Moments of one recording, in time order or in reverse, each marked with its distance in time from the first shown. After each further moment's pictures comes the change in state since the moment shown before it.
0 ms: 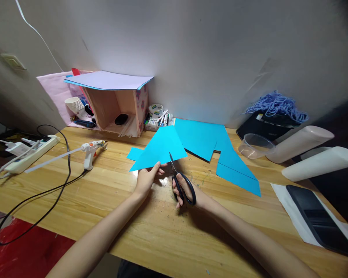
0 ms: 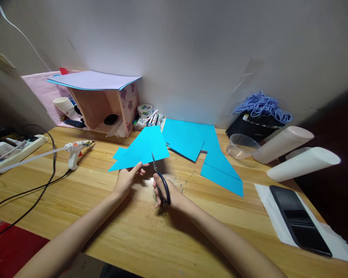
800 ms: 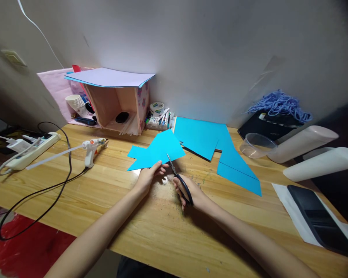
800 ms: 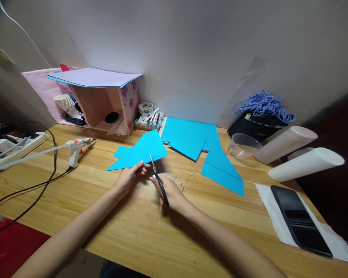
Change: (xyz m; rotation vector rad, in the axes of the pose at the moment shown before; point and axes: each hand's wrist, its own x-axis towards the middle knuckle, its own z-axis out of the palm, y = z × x) left_hand 0.004 -0.004 -0.002 -0.185 -0.089 -0.198; right_hand -0.006 0.003 0.000 -0.190 0.076 -0.014
